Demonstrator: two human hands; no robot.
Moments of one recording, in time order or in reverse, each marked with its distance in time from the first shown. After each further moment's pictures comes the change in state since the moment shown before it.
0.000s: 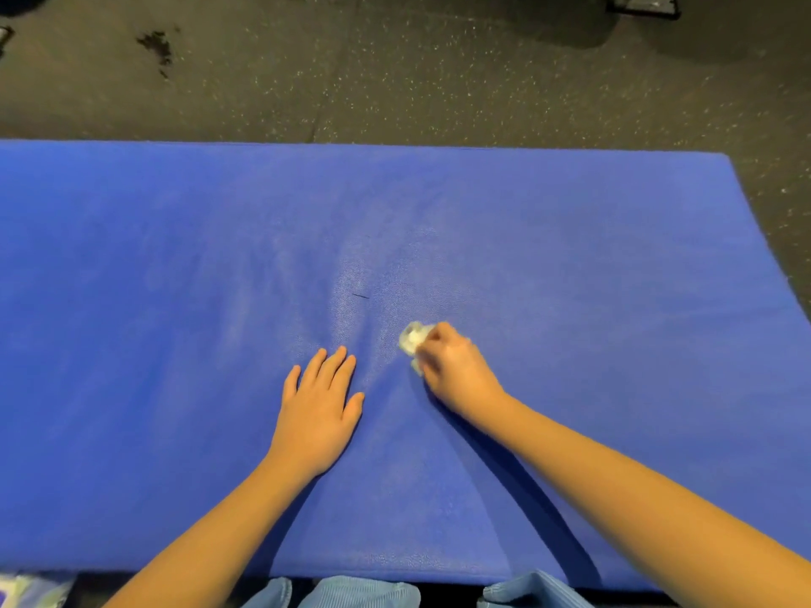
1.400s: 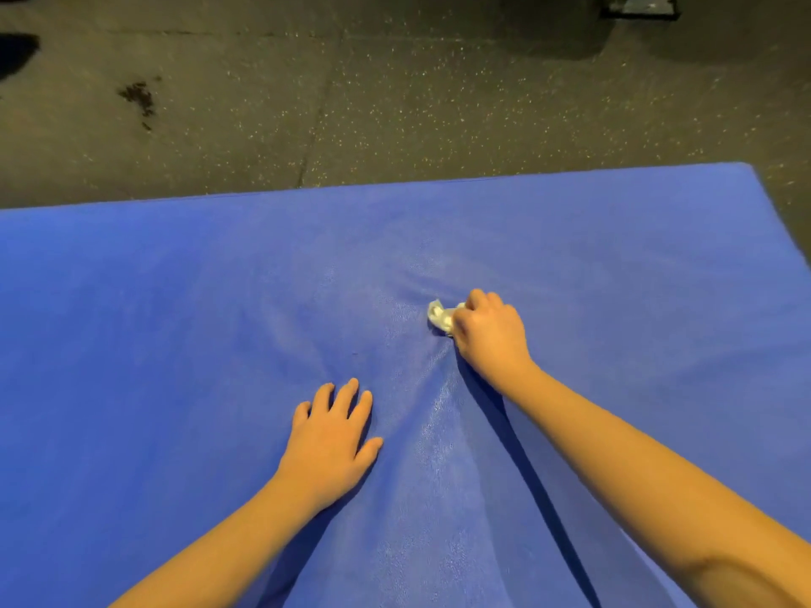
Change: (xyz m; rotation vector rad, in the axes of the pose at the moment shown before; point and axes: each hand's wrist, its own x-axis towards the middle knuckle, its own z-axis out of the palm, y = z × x) left_hand 0.057 -0.005 -0.030 0.314 -0.137 0.218; right_hand 0.094 0.054 -0.033 -0.279 0.134 0.134
